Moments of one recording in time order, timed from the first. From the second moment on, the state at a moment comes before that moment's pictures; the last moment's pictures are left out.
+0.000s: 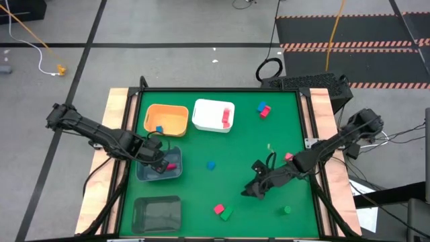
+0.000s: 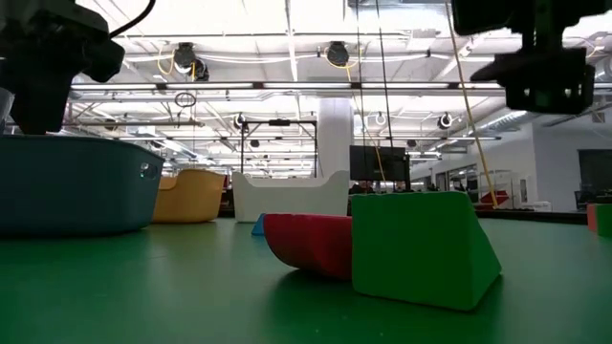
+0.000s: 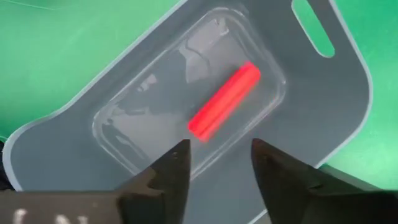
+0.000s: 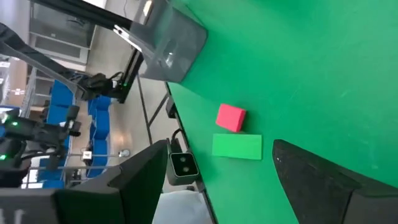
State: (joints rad) left arm -0.35 1.09 0.81 -1.04 -0.04 -1.37; right arm 0.52 1.31 0.65 0.15 0.13 1.32
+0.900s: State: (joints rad) left arm -0.27 0.93 0.81 -0.22 -0.10 -1.04; right arm 0.42 1.01 0.65 -1.01 0.22 1.47
